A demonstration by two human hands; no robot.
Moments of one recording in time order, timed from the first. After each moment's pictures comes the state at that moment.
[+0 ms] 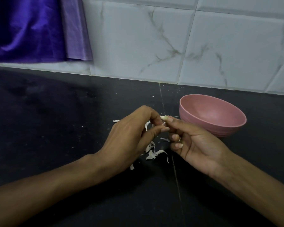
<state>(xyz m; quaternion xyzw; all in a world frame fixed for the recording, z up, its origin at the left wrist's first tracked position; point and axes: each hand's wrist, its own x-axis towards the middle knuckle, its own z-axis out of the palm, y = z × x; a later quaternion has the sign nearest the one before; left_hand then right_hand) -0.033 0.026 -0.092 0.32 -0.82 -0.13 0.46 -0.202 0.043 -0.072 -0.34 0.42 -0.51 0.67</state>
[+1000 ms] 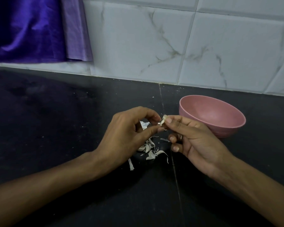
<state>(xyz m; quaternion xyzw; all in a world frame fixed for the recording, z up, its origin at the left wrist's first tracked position) -0.030 0.021 -0.089 0.35 -0.79 -0.18 0.48 -0.206 0.045 -0.075 -0.45 0.43 -0.50 0.59</state>
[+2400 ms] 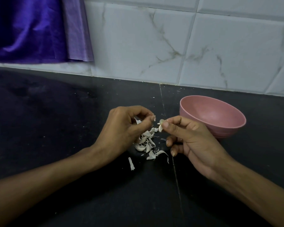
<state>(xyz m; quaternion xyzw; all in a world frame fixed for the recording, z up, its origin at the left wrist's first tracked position) -0.027 0.014 -0.082 0.40 -0.74 -0.25 0.48 -0.206 0.048 -0.078 -0.49 0.45 -0.50 0.56</state>
